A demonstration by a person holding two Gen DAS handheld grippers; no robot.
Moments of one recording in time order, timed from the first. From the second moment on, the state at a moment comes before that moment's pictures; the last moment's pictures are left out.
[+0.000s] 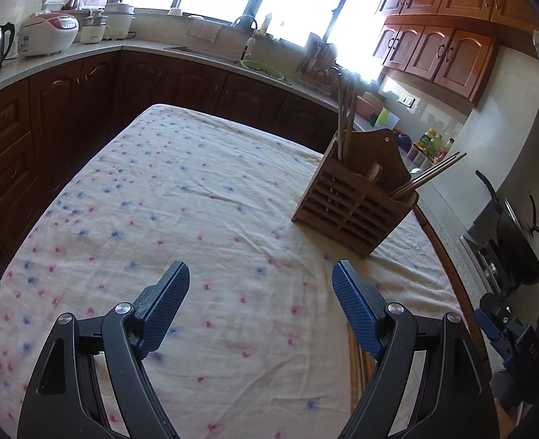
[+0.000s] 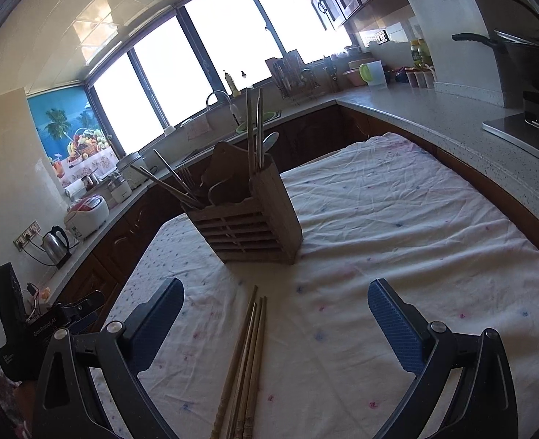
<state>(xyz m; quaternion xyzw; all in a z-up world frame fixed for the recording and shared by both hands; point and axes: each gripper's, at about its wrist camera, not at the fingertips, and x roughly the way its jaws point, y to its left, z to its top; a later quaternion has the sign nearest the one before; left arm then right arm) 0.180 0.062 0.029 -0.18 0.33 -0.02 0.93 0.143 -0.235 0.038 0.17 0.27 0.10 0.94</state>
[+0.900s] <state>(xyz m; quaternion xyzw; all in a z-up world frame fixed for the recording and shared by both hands) 0.198 0.003 -0.013 -0.10 0.43 -0.07 0.89 0.162 -0.192 -0.046 0.04 0.43 0.10 0.89</state>
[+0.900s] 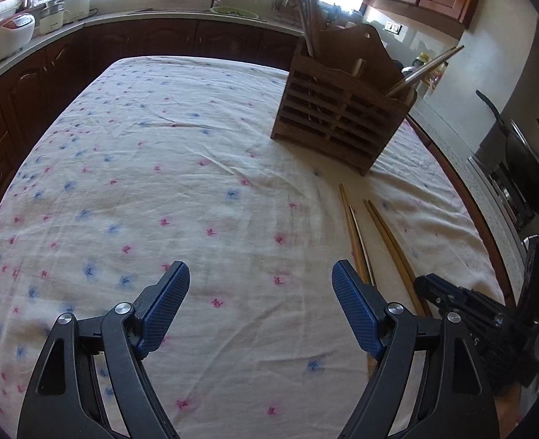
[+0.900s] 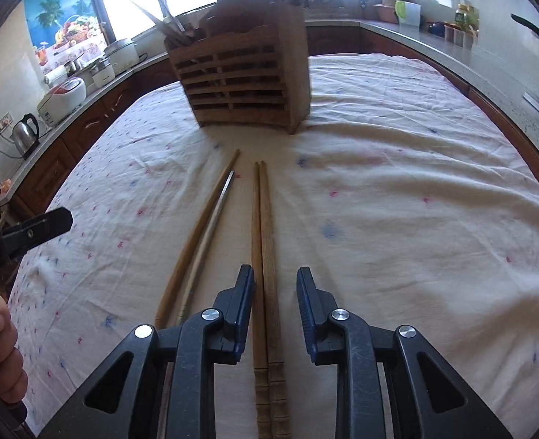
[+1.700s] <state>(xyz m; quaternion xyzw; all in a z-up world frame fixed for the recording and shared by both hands) 0.245 -0.086 -0.041 0.07 0.47 -0.15 0.87 0.199 -0.238 -0.036 0.11 0.42 0.10 0.90</state>
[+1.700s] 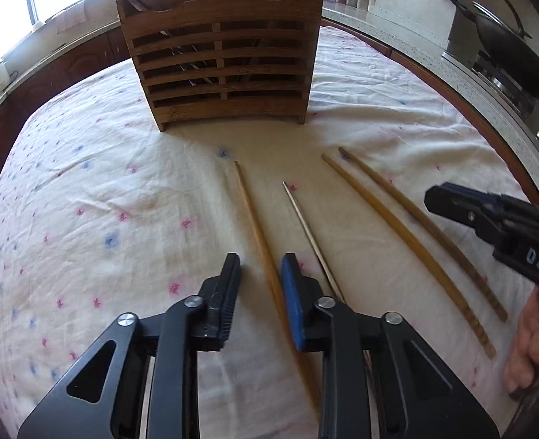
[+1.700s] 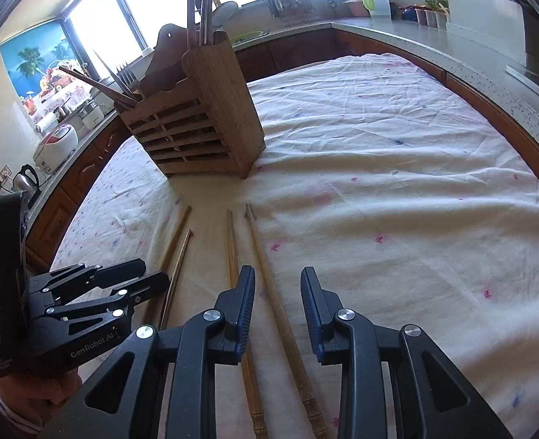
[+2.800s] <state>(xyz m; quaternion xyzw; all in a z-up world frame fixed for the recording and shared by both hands) 0.260 -0.042 -0.015 -0.04 0.47 -0.17 0.87 0.240 -0.200 -0.029 0.02 0.44 0.15 0.89</state>
